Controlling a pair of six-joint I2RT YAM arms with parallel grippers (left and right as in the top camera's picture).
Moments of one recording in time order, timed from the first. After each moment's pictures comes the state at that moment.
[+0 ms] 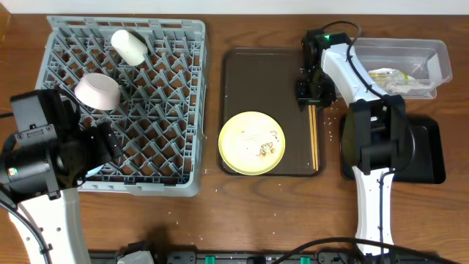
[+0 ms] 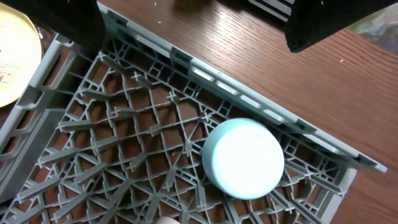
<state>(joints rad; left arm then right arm) 0.29 1.15 1.43 -1.41 -0.09 -0.15 0.21 2.44 2.06 -1.31 -0.05 0.23</state>
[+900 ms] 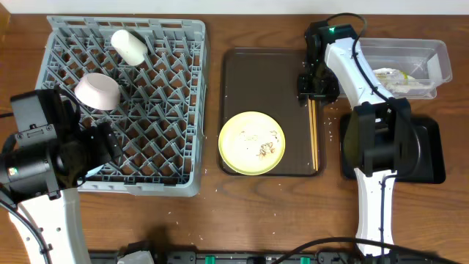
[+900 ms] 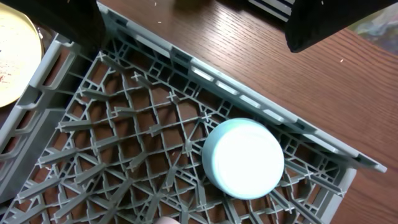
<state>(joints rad) 0.29 1.15 1.43 -1.41 -0.09 -0.15 0.20 2.41 2.13 -1.38 -0.05 0.23</state>
